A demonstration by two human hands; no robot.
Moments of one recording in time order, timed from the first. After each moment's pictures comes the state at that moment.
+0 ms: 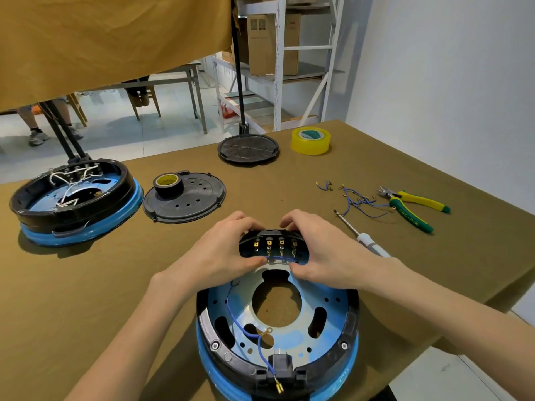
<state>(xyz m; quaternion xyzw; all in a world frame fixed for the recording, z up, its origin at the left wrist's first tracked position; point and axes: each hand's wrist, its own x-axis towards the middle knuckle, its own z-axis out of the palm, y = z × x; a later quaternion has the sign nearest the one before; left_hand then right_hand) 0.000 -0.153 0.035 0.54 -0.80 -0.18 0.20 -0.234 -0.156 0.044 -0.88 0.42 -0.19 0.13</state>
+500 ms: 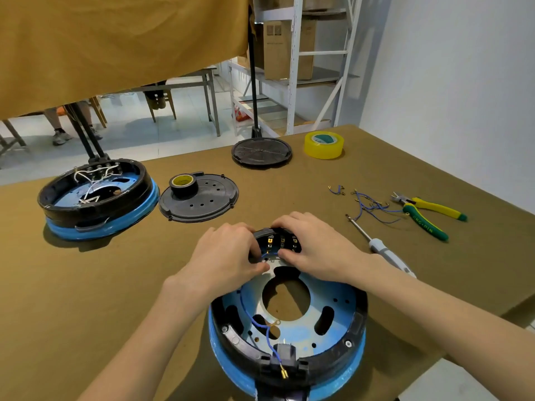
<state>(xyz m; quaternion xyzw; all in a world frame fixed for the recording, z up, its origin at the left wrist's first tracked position) -0.004 -0.134 0.052 0.62 -0.78 -0.04 0.08 -0.205 -0.175 0.035 -0.89 0.41 -0.18 0.11</state>
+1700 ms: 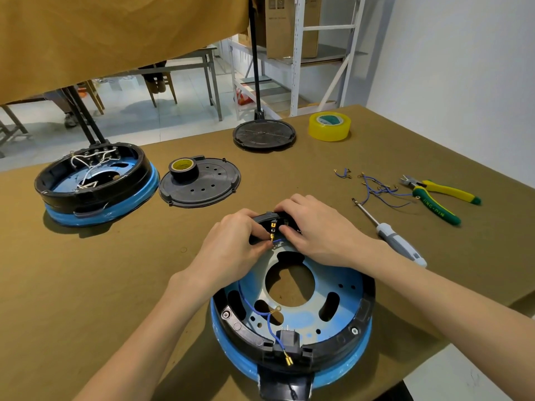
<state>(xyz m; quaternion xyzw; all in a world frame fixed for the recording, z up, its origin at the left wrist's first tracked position) -0.009 -0.133 0.032 0.62 -0.74 -0.18 0.20 -0.199 -0.181 0.030 -0.89 0.42 -0.16 0.07</state>
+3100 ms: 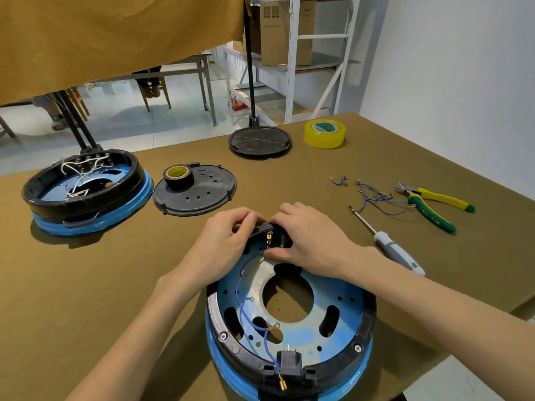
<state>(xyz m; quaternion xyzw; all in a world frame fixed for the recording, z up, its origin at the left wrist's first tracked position) 0.011 -0.157 0.021 0.55 -0.71 -0.26 0.35 -0.188 -0.185 0.029 -0.90 0.41 -0.14 0.01</state>
